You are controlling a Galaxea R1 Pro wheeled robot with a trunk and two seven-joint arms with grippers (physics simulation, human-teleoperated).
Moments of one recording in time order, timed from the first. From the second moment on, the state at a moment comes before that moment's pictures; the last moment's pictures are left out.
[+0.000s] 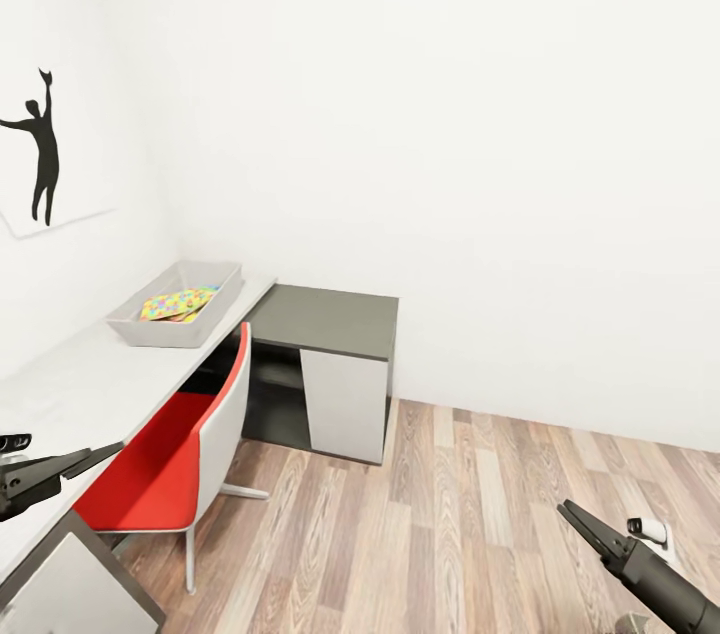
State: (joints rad) left arm -0.19 0.57 0.42 -1.25 0.56 0.85 -1.57; right arm -0.01 -0.42 -0.20 -1.06 -0.97 0.45 1.14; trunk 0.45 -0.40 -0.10
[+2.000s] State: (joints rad) left arm -0.19 0.56 0.32 -1.25 0.55 0.86 -1.56; right arm -0.01 -0.41 -0.20 -1.07 -0.97 0.45 1.11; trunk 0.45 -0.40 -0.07
